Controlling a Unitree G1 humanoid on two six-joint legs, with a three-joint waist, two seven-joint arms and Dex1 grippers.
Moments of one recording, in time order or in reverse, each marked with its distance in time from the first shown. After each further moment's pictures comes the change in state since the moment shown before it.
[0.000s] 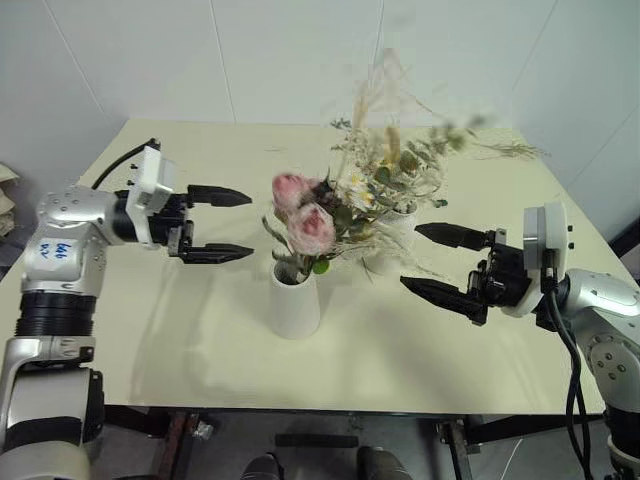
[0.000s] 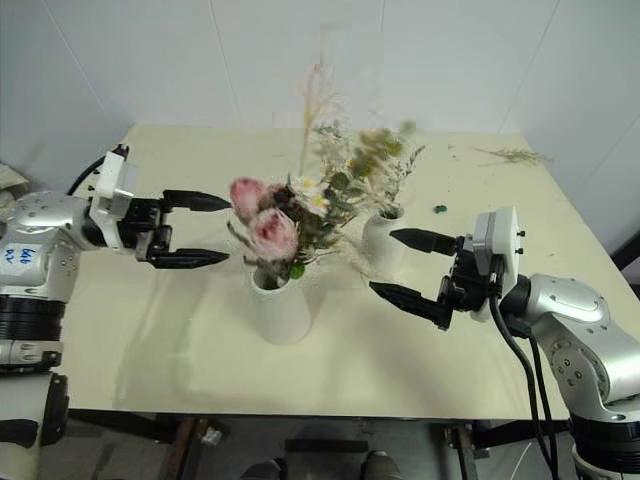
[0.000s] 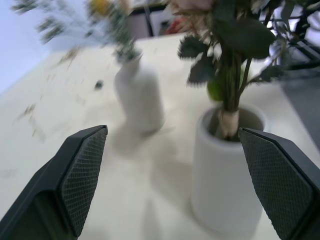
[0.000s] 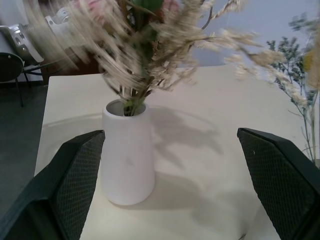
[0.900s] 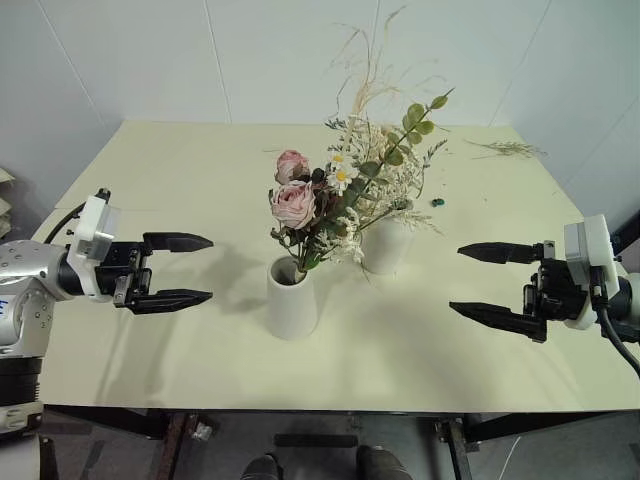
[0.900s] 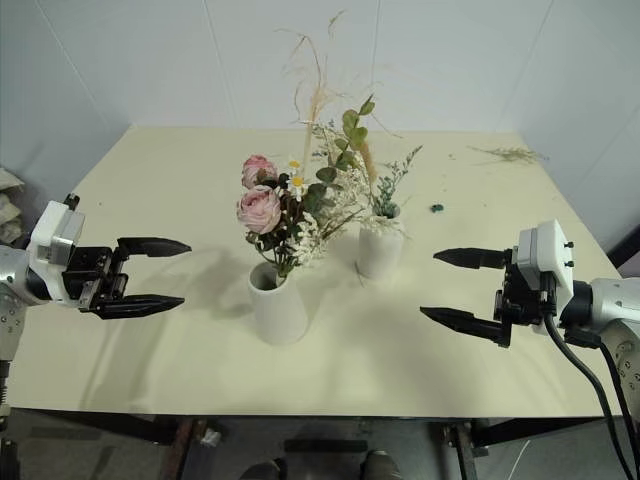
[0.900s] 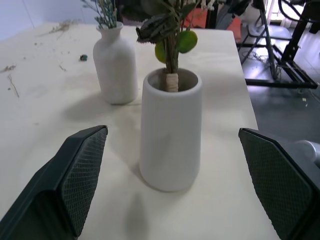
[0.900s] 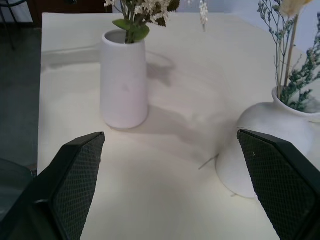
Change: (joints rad) left arm 0.371 0.069 0.206 -0.265 -0.162 0.141 0.001; right arm 0.147 -0.192 -0.141 0.082 -0.062 -0.052 0.207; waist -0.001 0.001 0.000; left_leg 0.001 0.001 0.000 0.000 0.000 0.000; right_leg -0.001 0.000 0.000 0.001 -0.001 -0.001
